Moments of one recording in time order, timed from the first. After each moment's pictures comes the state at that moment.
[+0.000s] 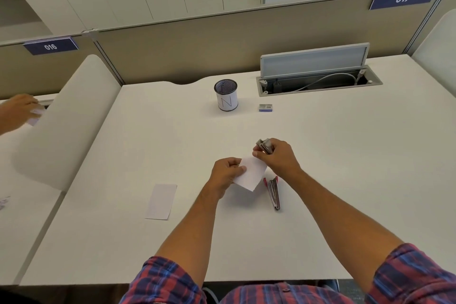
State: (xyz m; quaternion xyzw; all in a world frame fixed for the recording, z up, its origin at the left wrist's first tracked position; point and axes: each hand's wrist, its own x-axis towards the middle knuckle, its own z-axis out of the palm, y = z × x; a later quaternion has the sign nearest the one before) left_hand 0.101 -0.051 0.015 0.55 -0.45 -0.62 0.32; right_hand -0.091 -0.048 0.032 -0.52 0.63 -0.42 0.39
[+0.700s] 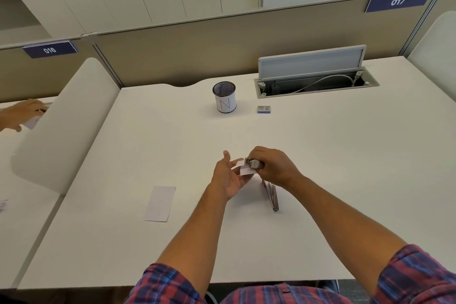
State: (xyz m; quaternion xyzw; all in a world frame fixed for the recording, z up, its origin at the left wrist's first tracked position) left_hand 0.081 -0.051 0.028 0.46 -0.08 -0.79 0.39; right_hand -0.089 -0.031 0.042 -0.80 0.50 -0.29 0.13
